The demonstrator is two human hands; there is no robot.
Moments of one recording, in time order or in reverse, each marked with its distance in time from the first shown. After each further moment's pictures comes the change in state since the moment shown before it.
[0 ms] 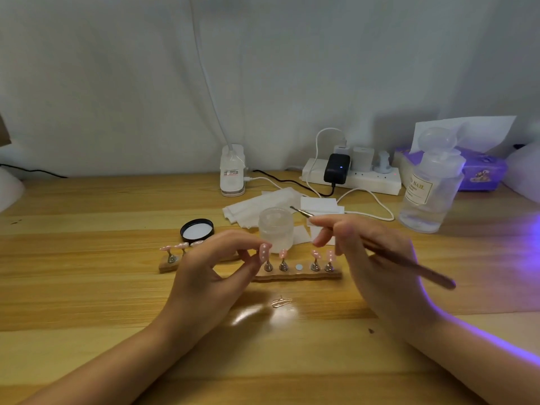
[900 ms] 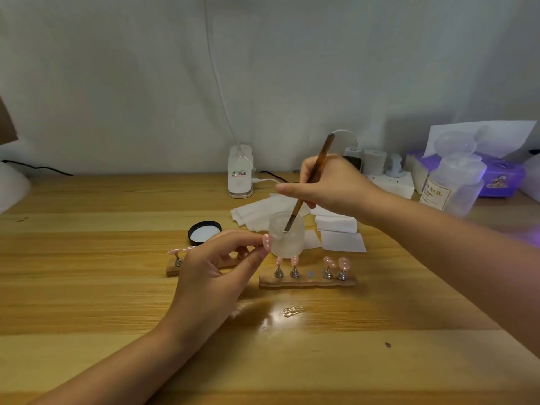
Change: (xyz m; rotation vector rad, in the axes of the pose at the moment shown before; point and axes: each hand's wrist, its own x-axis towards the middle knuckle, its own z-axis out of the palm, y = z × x) left_hand 0.002 -0.003 -0.001 -0.099 0.105 -0.228; right_hand 0.104 0.034 0.022 -0.233 -0.413 0.455
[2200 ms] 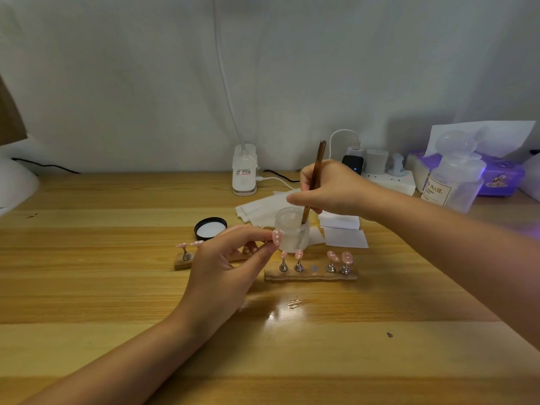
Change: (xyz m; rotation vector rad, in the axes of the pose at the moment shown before) left_hand -0.001 0.004 0.001 0.023 -0.040 0.031; right_hand -0.001 -0.003 0.000 -0.061 -0.124 0.023
